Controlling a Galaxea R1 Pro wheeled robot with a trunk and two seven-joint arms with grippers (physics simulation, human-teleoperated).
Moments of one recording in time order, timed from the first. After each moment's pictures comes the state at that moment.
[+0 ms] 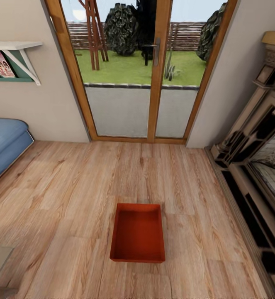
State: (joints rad) left arm -0.21 0.01 -0.12 -0.01 0.45 -0.05 0.01; right arm -0.13 0.00 0.57 0.03 -0.44 -0.19 -0.06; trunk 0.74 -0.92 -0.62
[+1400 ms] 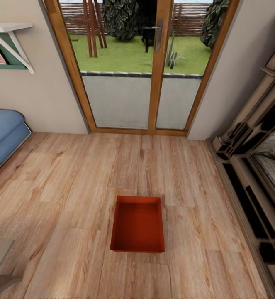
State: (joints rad) left arm -0.21 0.01 -0.12 -0.01 0.45 -0.05 0.01; right arm -0.13 0.00 0.56 0.03 -0.45 -0.19 -0.06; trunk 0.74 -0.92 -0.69
